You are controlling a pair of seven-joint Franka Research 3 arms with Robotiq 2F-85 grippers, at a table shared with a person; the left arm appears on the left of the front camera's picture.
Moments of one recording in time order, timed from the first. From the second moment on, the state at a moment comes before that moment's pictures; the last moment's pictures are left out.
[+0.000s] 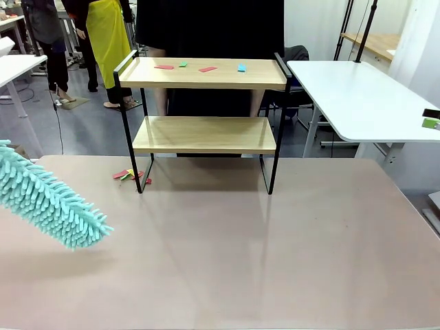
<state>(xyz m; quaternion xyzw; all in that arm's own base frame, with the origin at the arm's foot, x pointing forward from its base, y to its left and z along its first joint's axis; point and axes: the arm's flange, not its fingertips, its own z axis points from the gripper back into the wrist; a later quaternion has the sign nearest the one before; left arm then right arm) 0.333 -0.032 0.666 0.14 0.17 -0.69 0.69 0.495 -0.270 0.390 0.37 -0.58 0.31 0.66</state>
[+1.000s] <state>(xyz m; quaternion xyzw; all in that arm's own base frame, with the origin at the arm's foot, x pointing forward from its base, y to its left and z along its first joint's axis) 0.335 -0.033 0.663 0.14 0.17 -0.69 0.68 0.495 -0.270 0.390 0.37 -0.58 0.31 0.66</state>
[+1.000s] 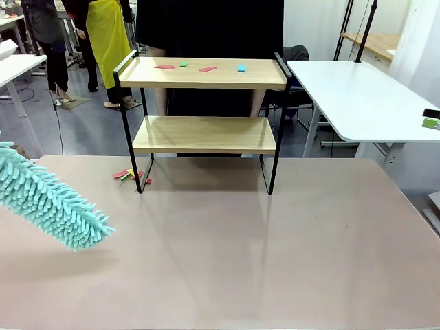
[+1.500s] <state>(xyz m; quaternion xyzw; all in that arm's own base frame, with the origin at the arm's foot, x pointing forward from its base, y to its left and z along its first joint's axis) 0.335 -0.033 0.663 0.14 0.17 -0.69 0.68 0.495 -0.270 0.390 0.37 -0.58 0.31 0.66</state>
